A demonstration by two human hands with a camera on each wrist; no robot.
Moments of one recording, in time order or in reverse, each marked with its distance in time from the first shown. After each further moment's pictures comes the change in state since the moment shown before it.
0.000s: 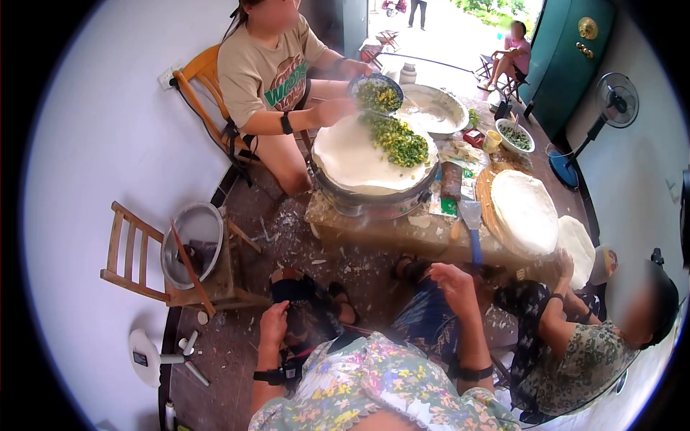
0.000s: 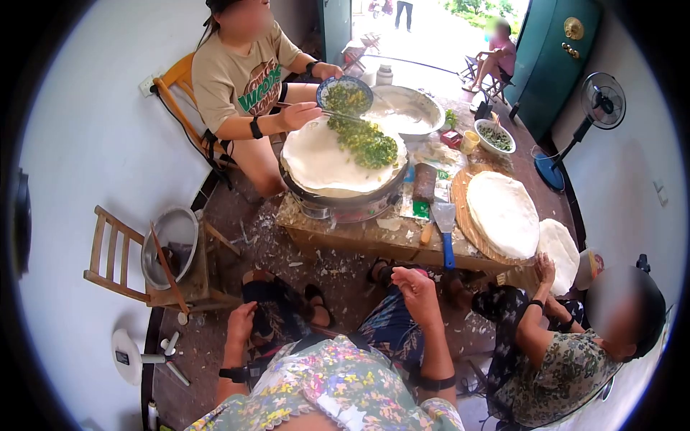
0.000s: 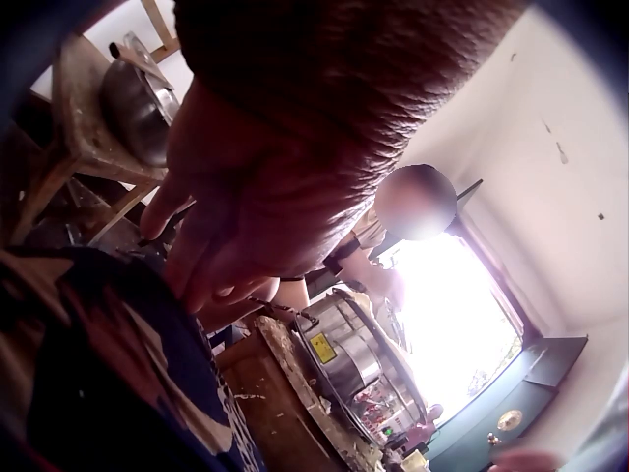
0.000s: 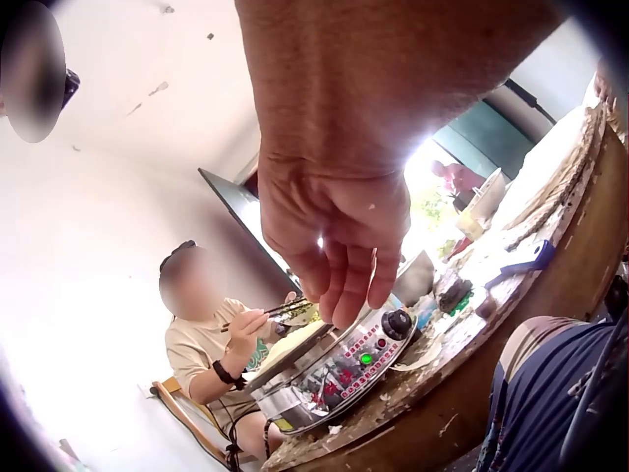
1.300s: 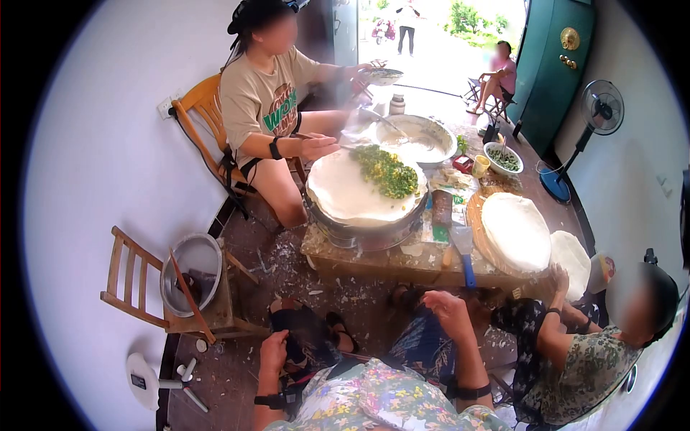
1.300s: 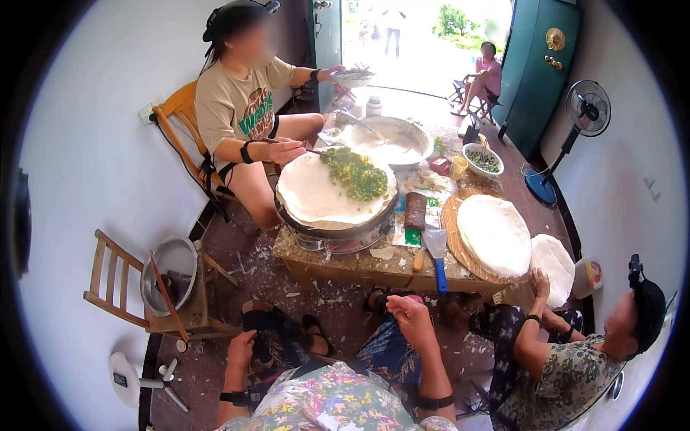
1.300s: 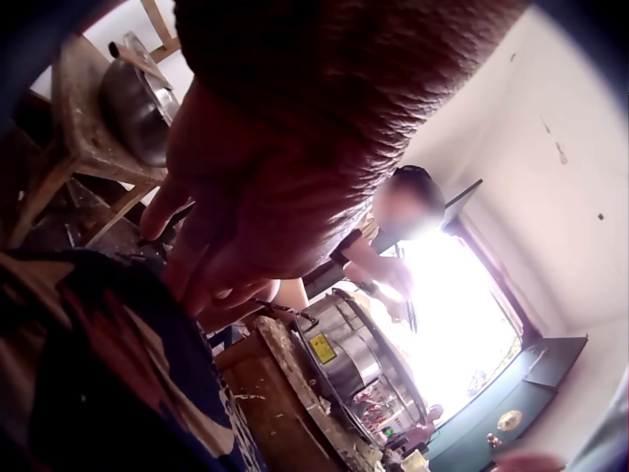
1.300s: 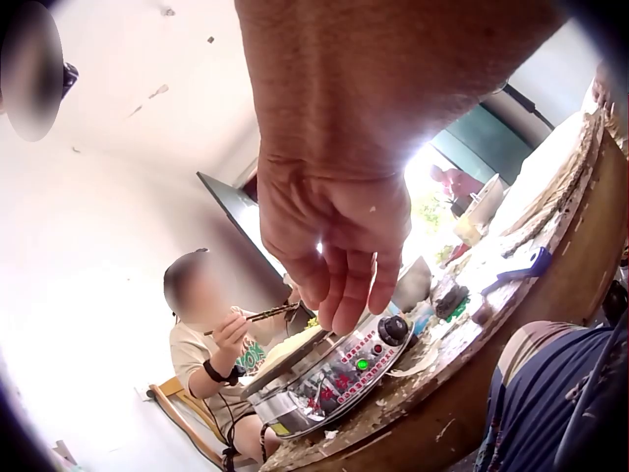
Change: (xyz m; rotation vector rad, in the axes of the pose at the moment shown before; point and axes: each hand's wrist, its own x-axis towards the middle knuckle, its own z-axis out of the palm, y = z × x) left_hand 0.003 -0.005 0.003 -0.025 0.019 0.048; right_hand 0.000 -0.005 -0.006 -0.088 -0.020 -0.057
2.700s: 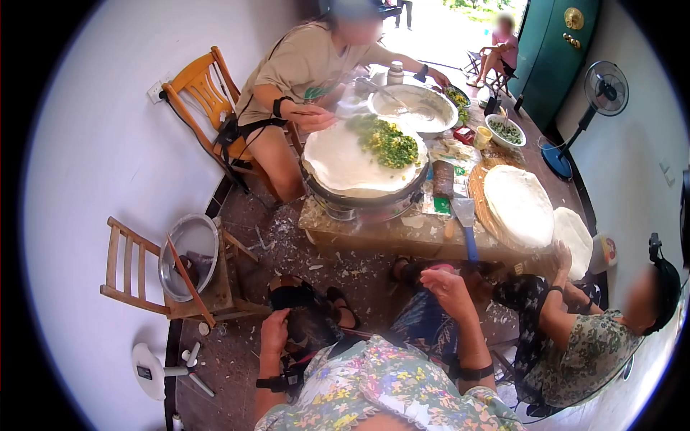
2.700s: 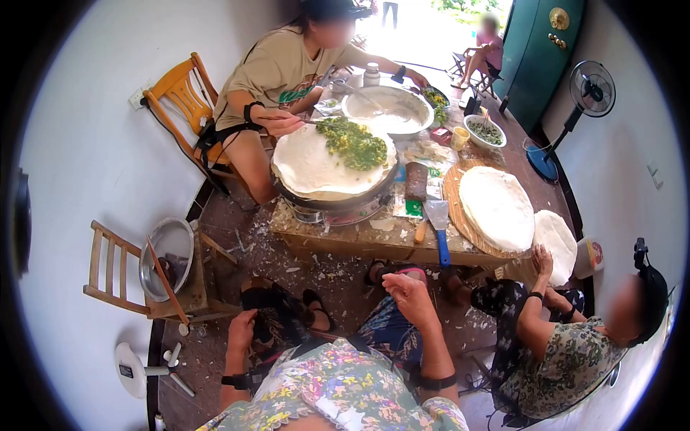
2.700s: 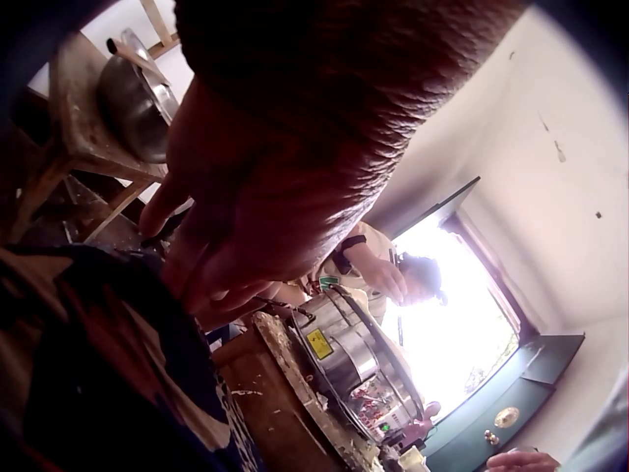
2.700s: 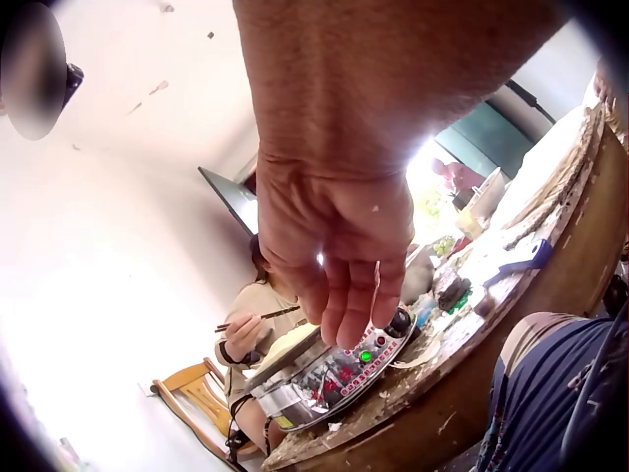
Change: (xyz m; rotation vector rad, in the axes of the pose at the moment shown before) left_hand -0.003 0.018 -0.009 0.047 -0.053 0.006; right_hand -0.005 0.002 0.006 0.018 -0.089 0.046
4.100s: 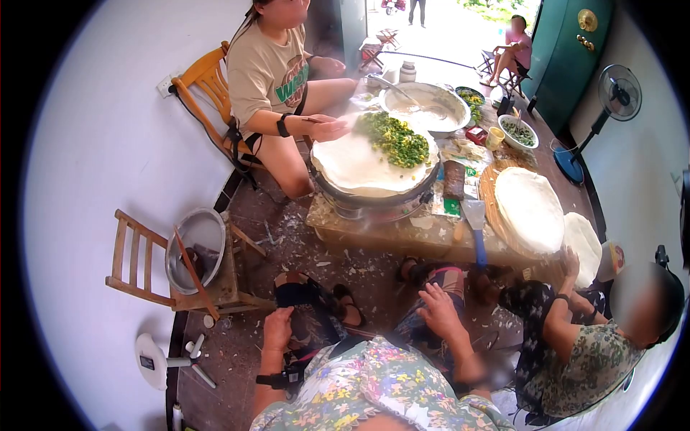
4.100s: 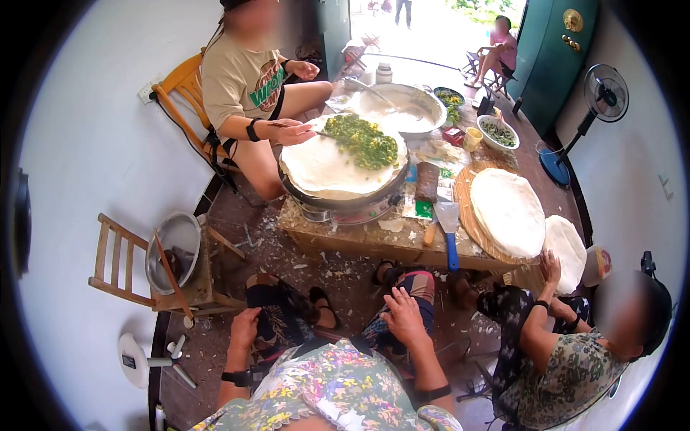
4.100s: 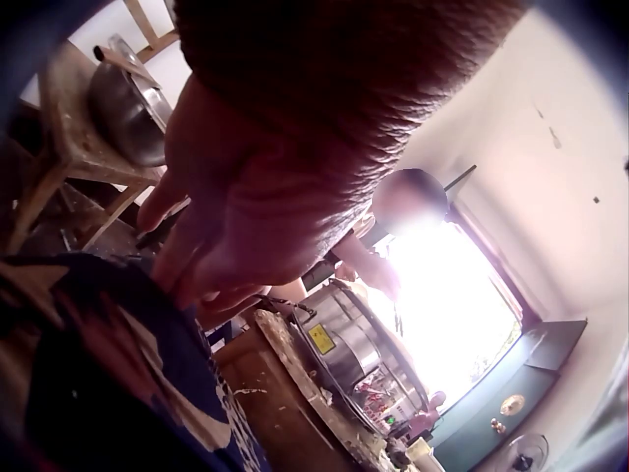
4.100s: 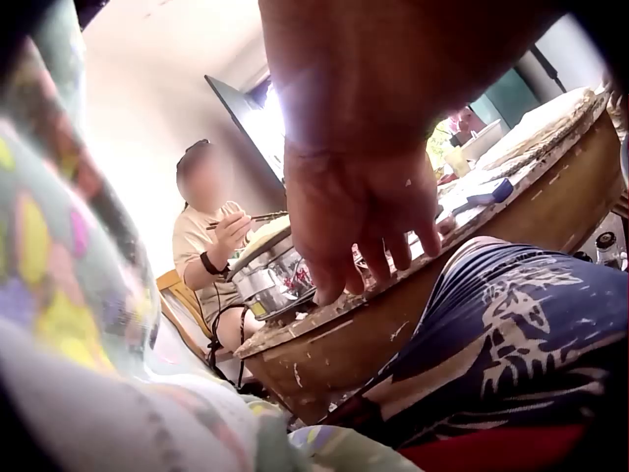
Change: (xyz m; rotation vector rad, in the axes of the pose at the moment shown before) left_hand 0.001 -0.008 0.006 0.144 0.040 0.089; right_hand -0.033 0.061 0.036 -0.602 -0.229 0.065
